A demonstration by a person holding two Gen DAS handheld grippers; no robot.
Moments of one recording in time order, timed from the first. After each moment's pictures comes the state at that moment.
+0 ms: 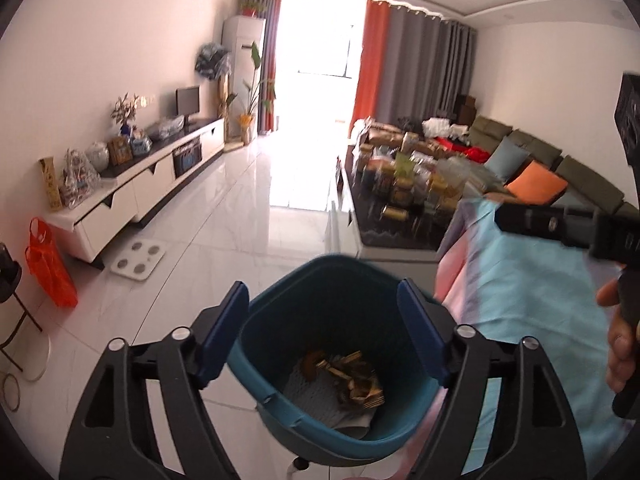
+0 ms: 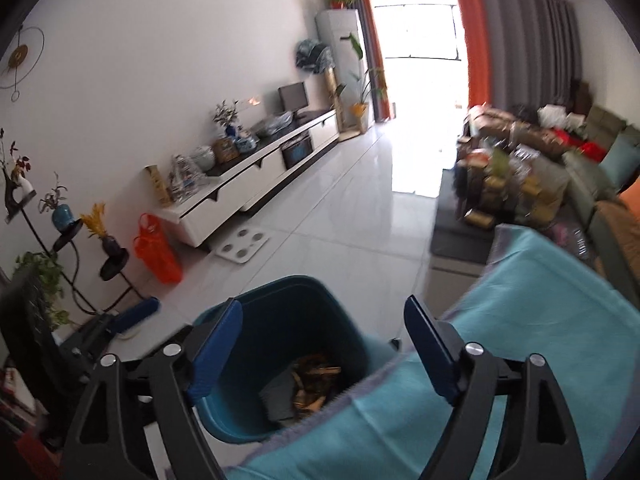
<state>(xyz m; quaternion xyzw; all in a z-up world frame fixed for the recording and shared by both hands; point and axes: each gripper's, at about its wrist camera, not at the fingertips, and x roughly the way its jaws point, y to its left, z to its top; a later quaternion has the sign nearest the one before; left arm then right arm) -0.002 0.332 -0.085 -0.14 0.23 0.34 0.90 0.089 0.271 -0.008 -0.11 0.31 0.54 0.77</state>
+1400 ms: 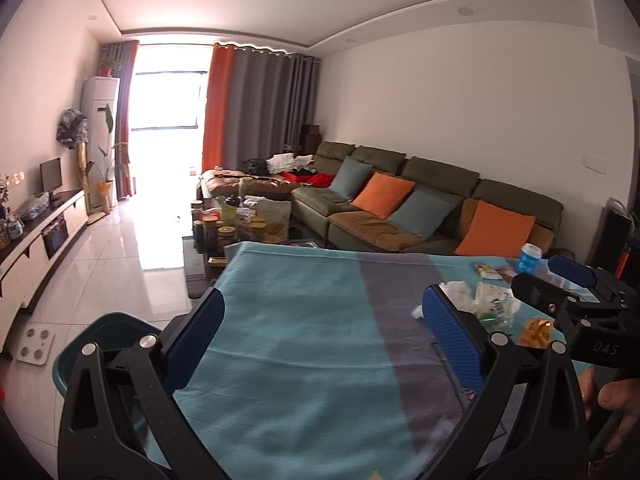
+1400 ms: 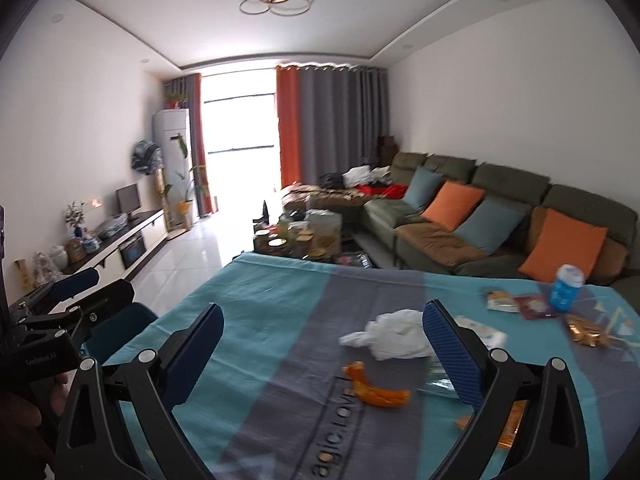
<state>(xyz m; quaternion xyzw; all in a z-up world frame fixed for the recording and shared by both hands) 0.035 0.094 0.008 -0.07 0.16 0.08 0.98 0.037 -0.046 0.013 -0.02 0.17 0.24 0.95</state>
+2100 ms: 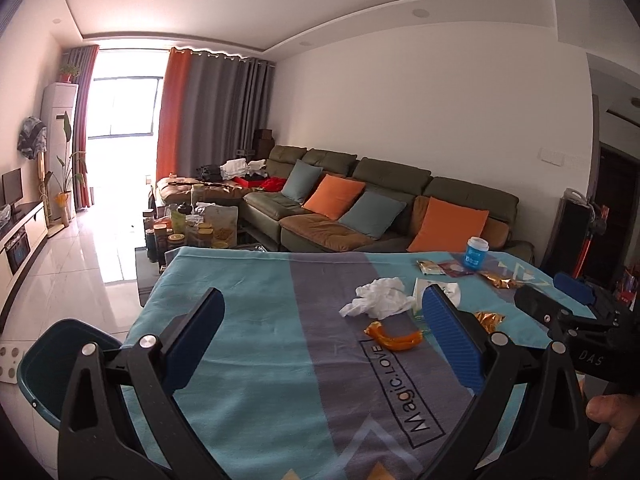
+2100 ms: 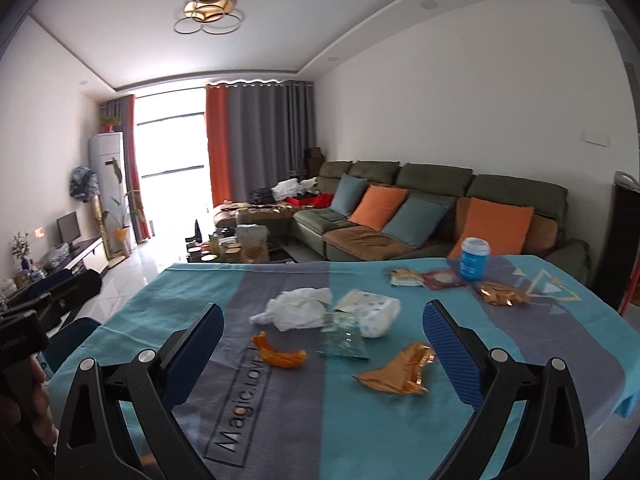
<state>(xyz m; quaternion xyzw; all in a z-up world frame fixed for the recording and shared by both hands) 0.043 0.046 0.004 -0.06 0.14 -0.01 0.99 0.003 -0.124 -0.007 0.01 0.16 0.12 0.98</state>
